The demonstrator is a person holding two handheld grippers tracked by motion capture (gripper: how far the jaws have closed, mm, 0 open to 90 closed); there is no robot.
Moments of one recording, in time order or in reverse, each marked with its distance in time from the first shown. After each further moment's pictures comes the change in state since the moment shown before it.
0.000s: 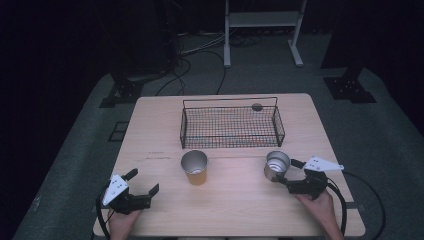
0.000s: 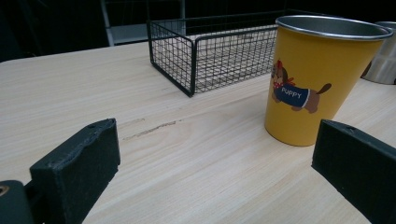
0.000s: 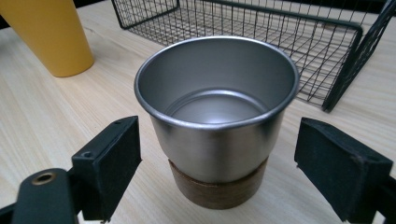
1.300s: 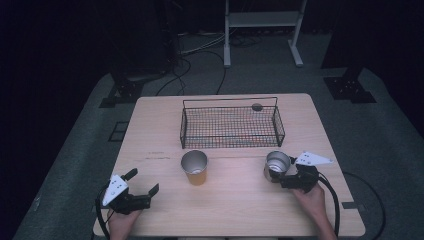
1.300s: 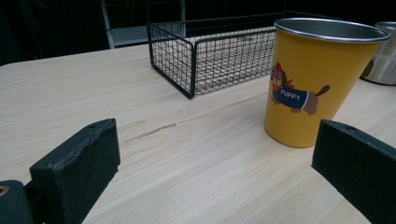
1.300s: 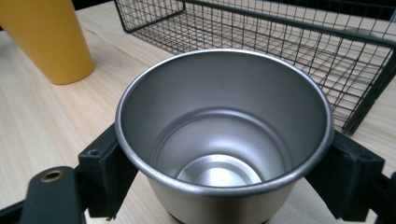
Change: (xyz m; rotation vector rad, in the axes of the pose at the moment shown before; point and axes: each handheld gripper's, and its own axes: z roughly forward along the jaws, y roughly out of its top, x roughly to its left) left arm 0.000 0.001 -0.001 -0.008 0.003 0.005; right arm 0.001 0.010 0.020 -0.004 0.027 -0.018
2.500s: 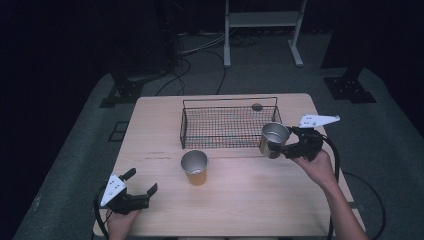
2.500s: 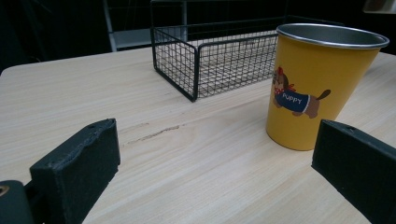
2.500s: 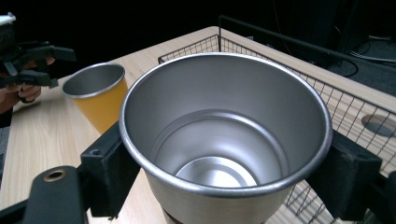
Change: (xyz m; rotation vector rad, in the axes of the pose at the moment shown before) left arm 0.002 0.001 -0.003 -0.014 0.003 -0.005; right arm -0.020 0.117 -0.011 0.001 0.193 -0.054
